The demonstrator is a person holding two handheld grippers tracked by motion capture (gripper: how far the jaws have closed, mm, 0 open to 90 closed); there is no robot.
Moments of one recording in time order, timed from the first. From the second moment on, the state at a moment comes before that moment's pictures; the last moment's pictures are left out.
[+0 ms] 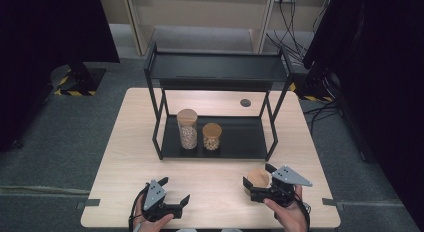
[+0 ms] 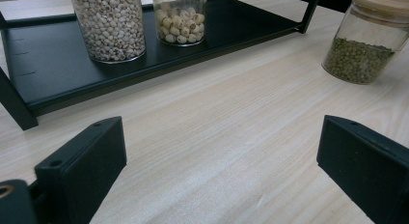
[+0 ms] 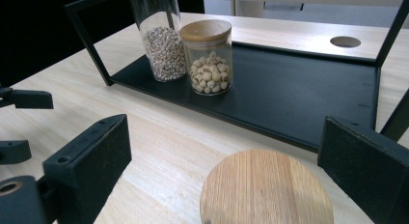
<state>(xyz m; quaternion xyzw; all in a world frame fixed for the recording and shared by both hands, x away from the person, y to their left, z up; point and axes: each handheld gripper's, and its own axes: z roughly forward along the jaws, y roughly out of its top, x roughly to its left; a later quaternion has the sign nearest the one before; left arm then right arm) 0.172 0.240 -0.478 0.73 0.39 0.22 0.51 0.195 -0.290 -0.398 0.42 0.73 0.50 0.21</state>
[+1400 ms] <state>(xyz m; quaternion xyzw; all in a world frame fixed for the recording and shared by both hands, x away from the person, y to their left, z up) 0.171 0.240 -0.478 0.73 0.39 0.22 0.51 0.185 -0.294 -0.423 0.44 0.73 0.47 0.22</state>
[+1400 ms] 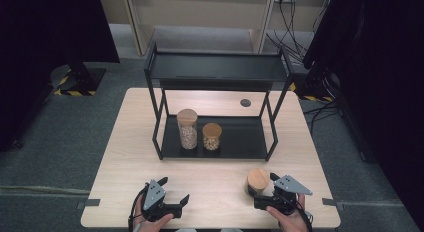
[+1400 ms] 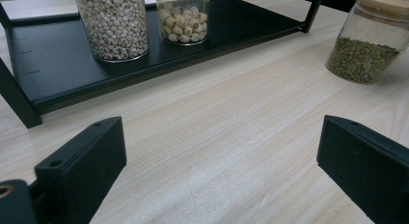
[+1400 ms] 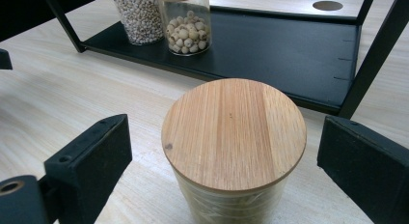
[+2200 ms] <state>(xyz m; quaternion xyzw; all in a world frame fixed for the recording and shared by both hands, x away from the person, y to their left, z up) 0.171 0.240 -0.478 0.73 0.39 0.22 0.51 0.196 -0.291 -0.445 0.44 0.74 0.46 0.22</state>
